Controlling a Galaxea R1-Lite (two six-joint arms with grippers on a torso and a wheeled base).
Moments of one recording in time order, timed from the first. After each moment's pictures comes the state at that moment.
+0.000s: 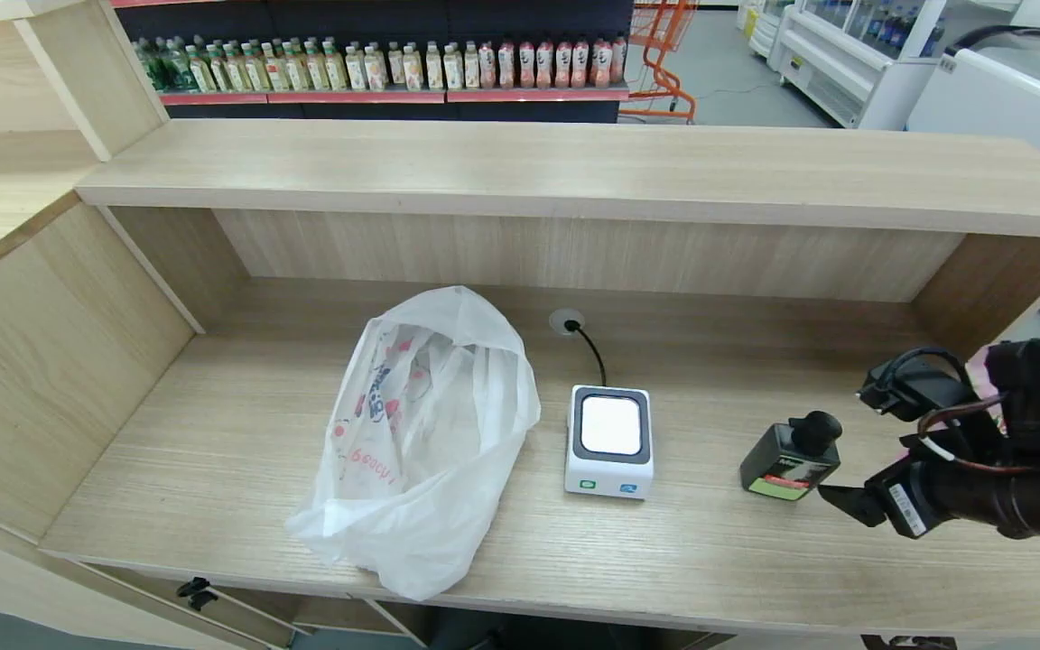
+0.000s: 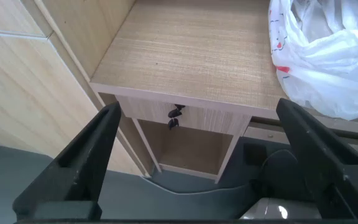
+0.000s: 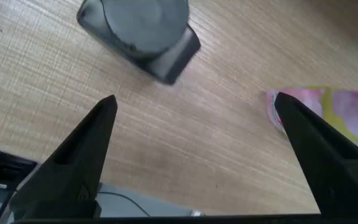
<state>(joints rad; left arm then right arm) 0.00 0.00 0.00 0.05 0.13 0.01 0.14 1.54 -0.60 -0.28 -0.09 -0.42</state>
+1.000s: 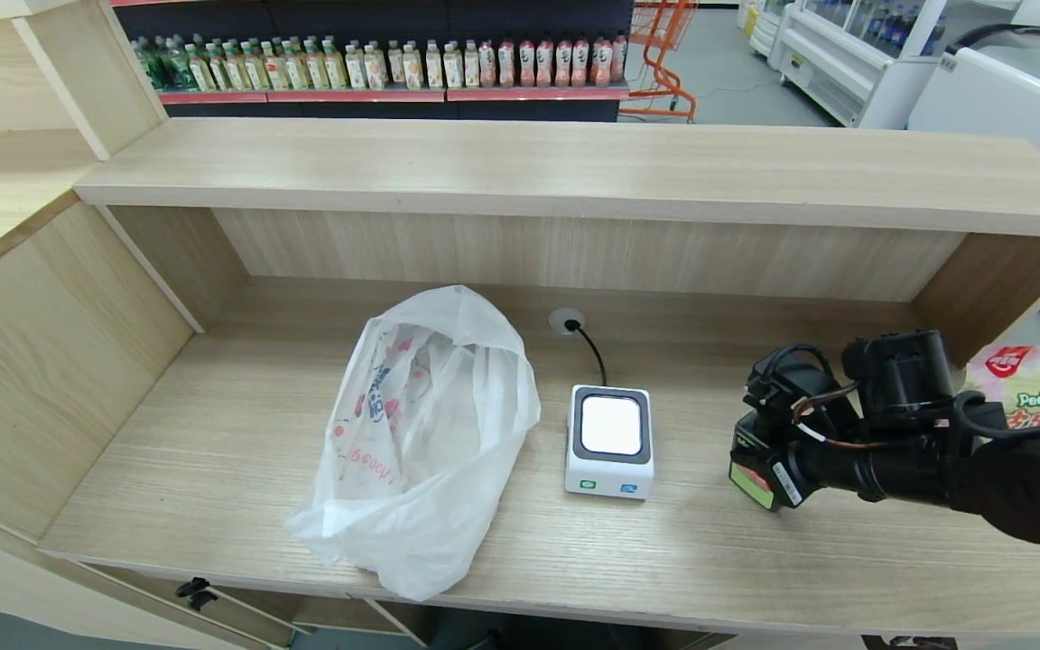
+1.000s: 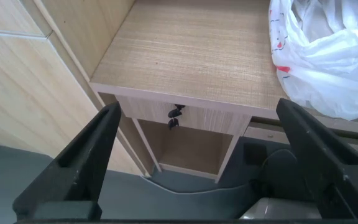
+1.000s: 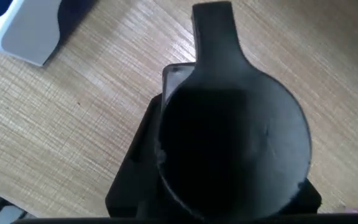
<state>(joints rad) 0.00 0.00 0.00 0.05 0.13 0.01 0.26 1.80 -0.71 -0.46 0.05 -0.42</state>
